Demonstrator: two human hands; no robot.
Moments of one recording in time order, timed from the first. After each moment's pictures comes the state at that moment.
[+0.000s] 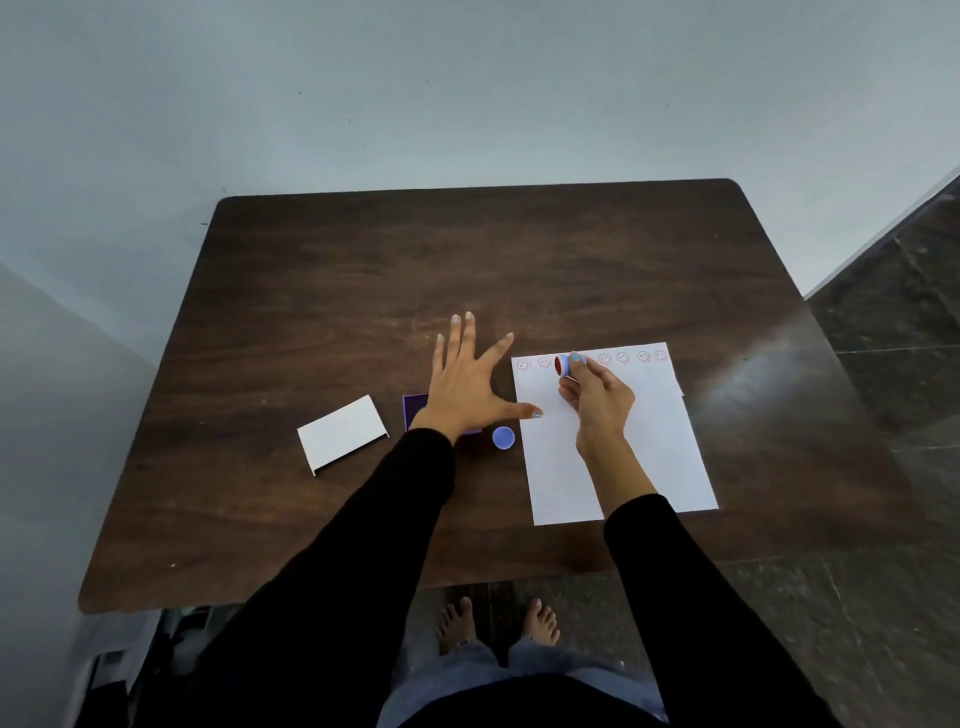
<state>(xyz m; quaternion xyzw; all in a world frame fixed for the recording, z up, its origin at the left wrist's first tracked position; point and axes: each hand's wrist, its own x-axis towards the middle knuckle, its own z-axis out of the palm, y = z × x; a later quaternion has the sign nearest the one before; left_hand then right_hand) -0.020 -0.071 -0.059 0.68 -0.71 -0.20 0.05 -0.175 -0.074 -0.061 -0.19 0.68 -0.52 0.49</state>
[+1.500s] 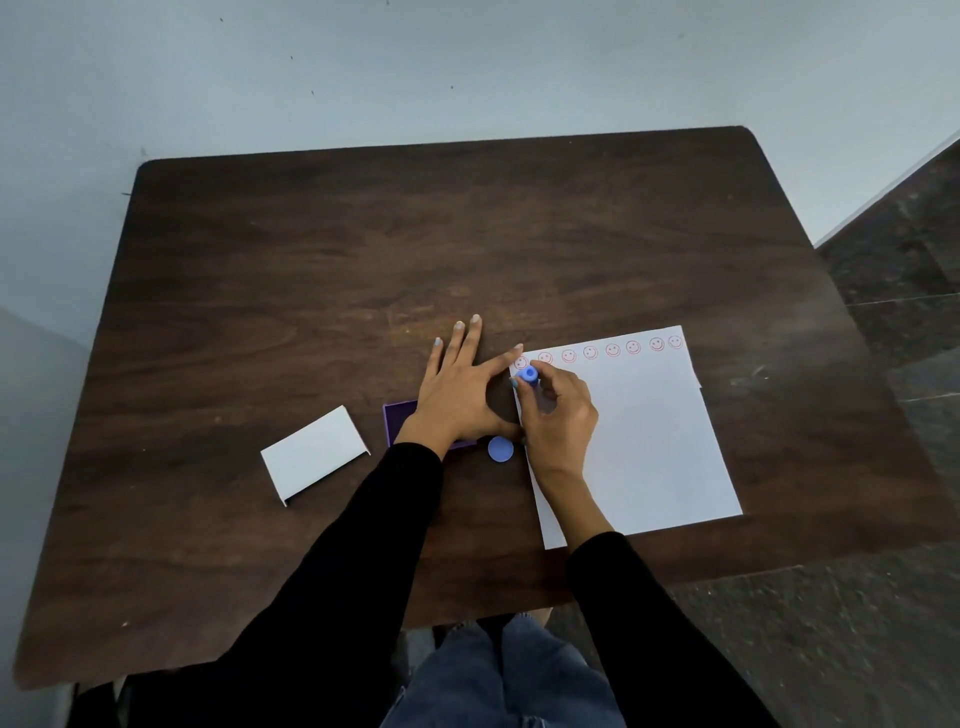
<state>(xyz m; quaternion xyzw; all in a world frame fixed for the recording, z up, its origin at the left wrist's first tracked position) -0.012 -0.088 -0.089 0.62 -0.75 -0.24 -0.01 -0.138 -0.053 -0.094 -0.55 0.69 -0.40 0.23</state>
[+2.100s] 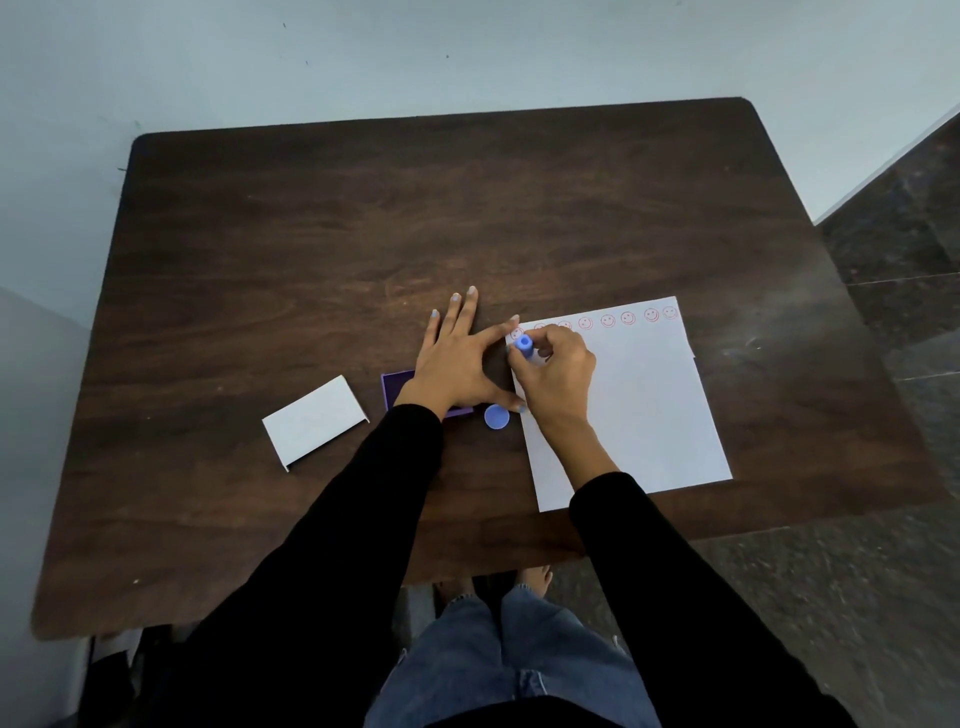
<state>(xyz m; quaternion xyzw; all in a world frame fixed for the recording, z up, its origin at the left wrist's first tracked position) -0.012 -0.085 -0.086 0.62 -0.74 -0.26 0.01 -0.143 -0.067 -0.078 -0.57 0.70 -0.34 0.26</state>
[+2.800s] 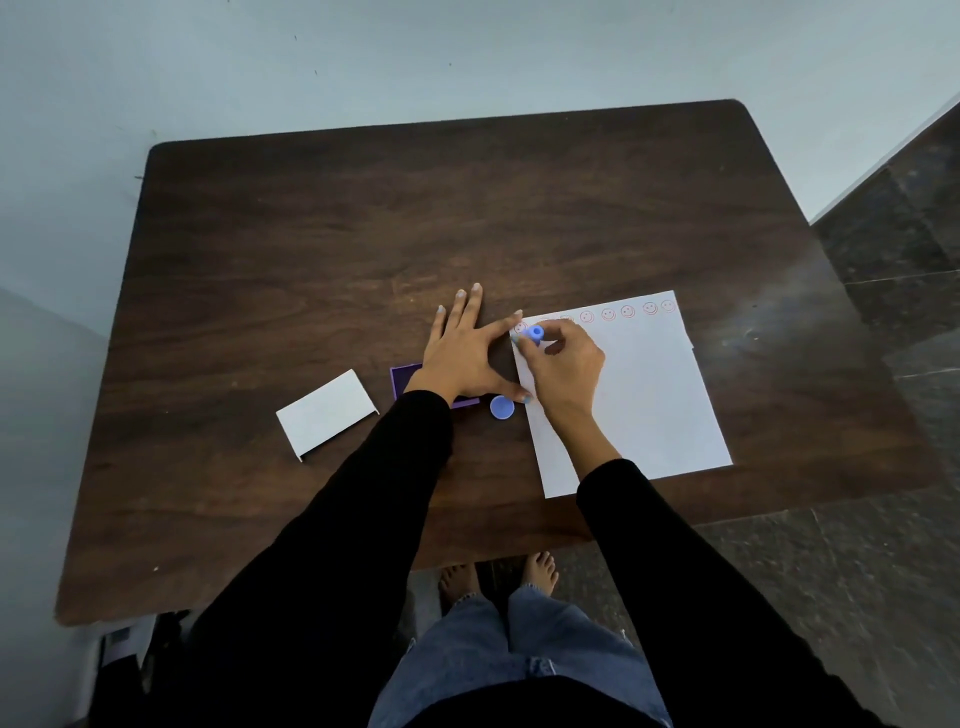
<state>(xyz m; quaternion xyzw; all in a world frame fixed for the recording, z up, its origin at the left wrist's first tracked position) -0.012 -0.086 -0.081 0.62 -0.74 -0.26 0.01 -0.145 -0.066 -0.073 -0.53 0.72 -0.37 0.26</state>
